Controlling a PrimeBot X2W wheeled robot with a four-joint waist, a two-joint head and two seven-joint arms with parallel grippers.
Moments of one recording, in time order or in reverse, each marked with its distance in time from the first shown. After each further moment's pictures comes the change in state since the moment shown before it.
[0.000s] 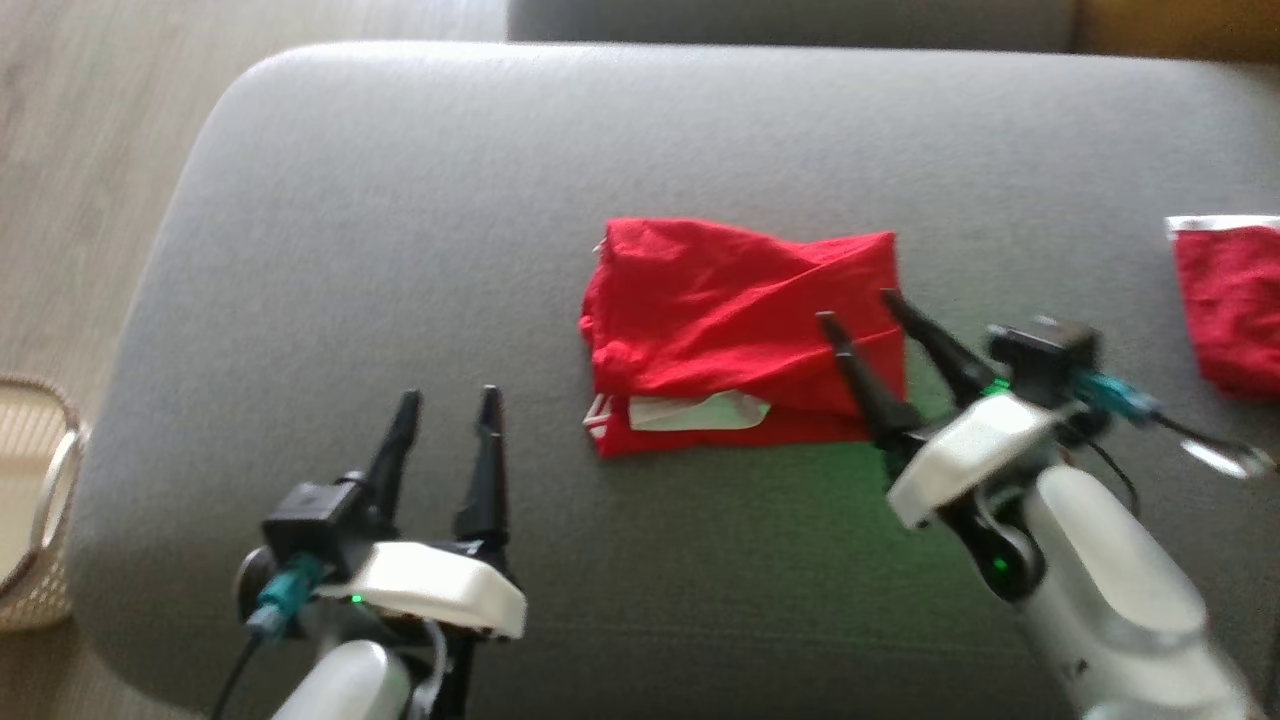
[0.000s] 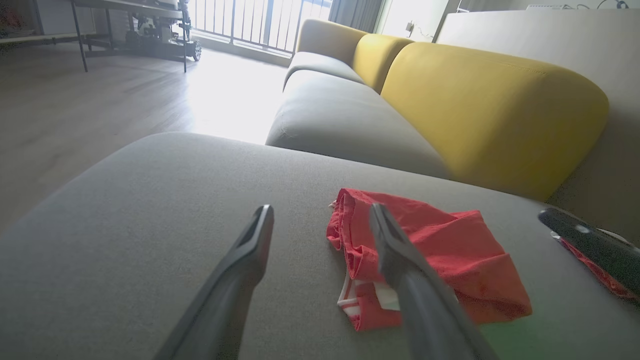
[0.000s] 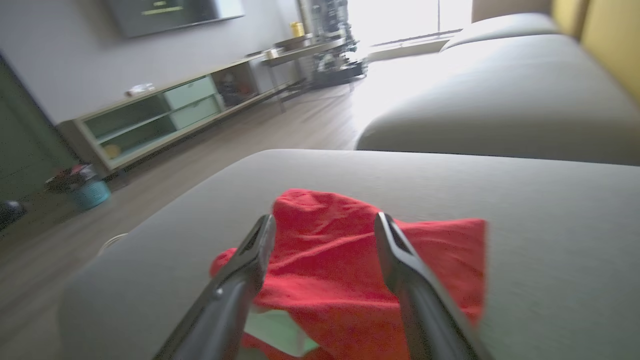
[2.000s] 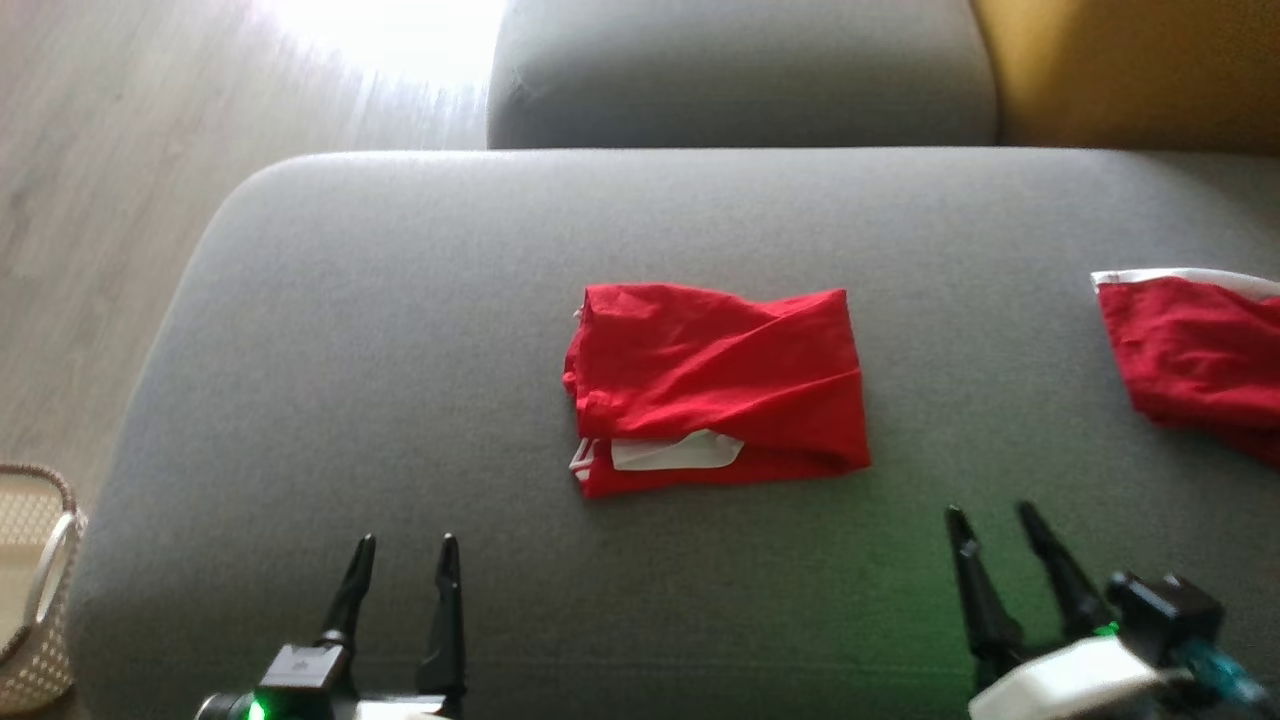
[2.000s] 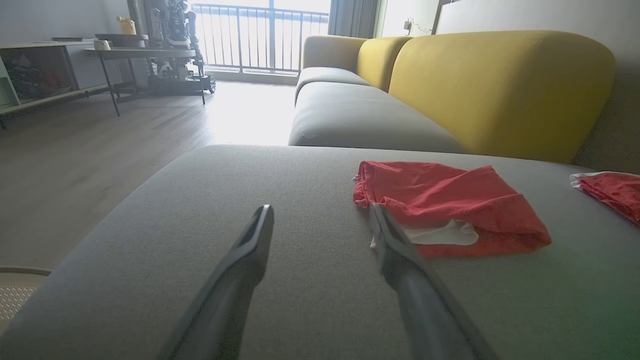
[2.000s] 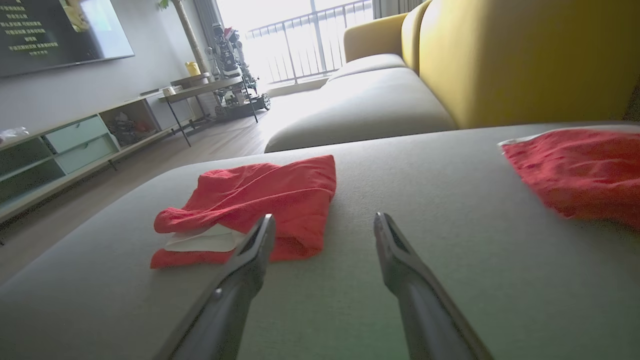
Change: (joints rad) left arm 0.342 -0.188 0.334 0.013 0.421 -0.262 0.000; right arm 0.564 0.156 -0.423 -0.329 -0.279 0.000 -0.046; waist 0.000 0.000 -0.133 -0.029
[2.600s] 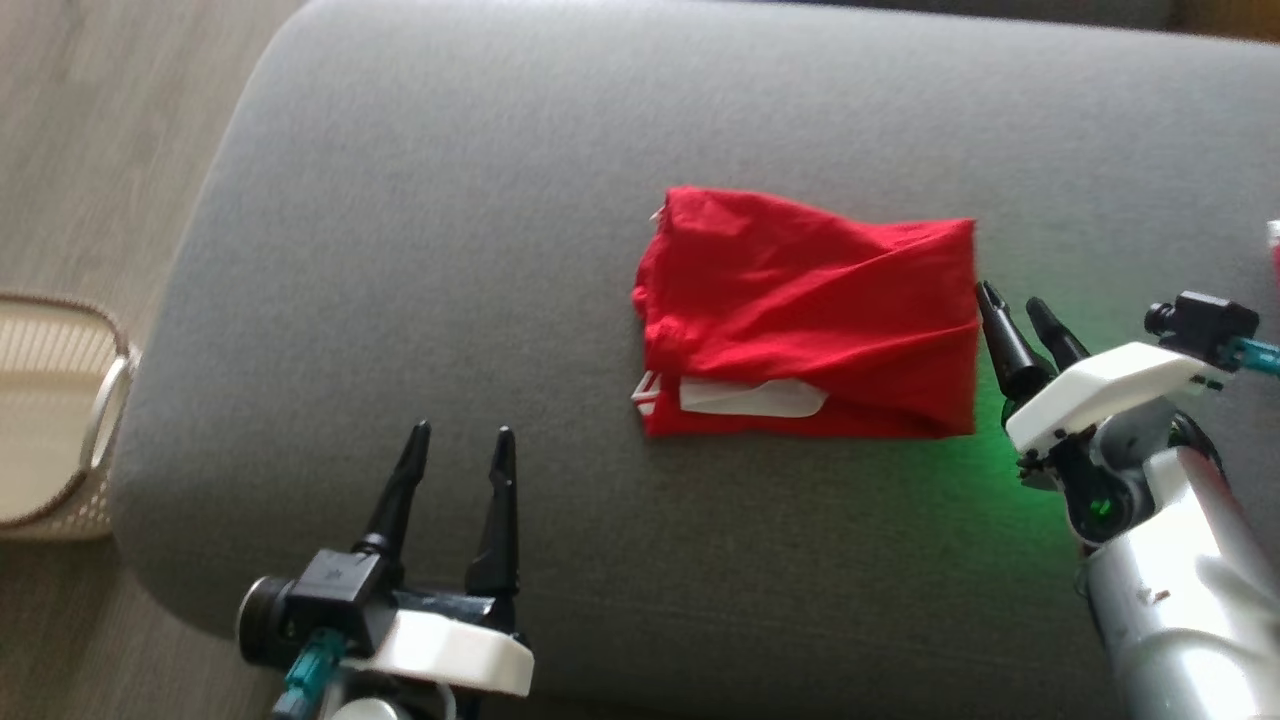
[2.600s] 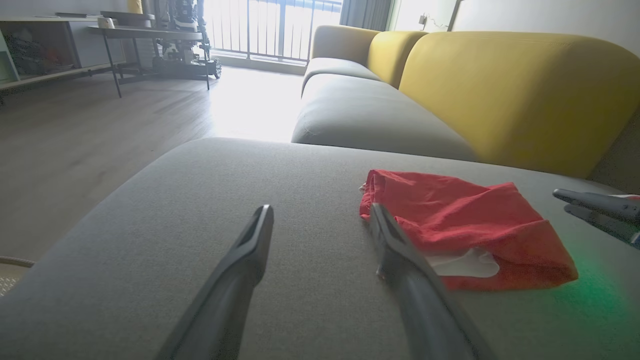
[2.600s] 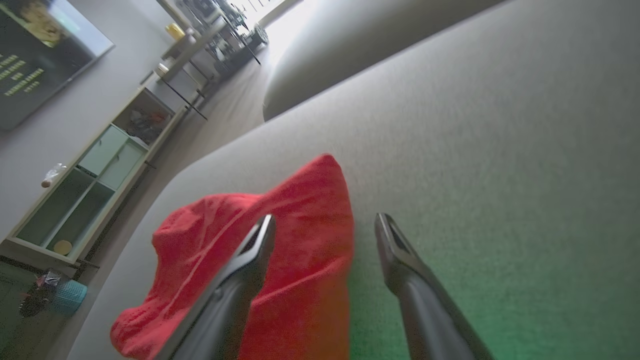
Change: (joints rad) left arm -0.166 -0.003 -0.096 -0.031 -0.051 0.024 0.000; right arm -0.621 -0.096 0.022 0.534 0.427 0.000 0.251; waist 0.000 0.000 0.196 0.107
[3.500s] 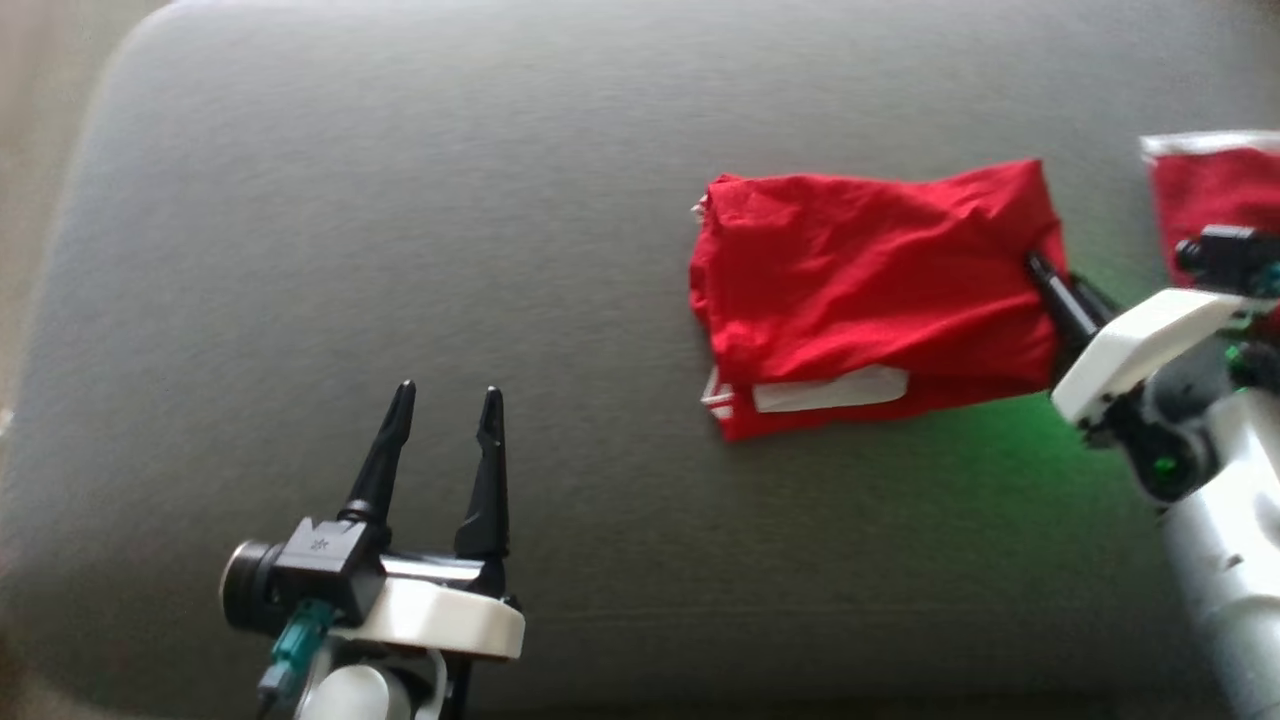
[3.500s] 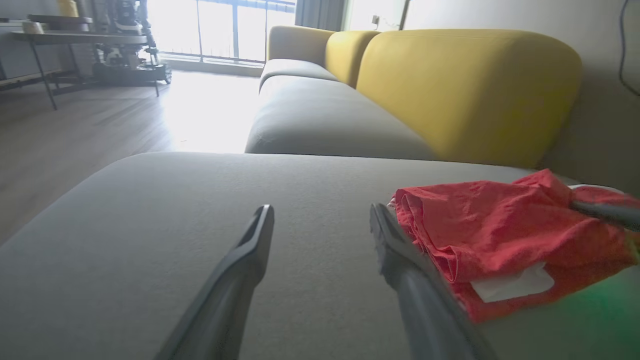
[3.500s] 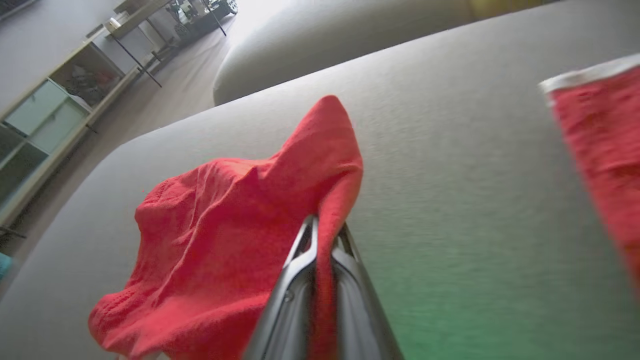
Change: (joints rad) left arm -0.056 -0.002 0.012 -0.006 0.014 -0.001 0.000; right arm -0.061 -0.166 0.171 -0.044 0.041 0.000 0.091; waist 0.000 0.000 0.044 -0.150
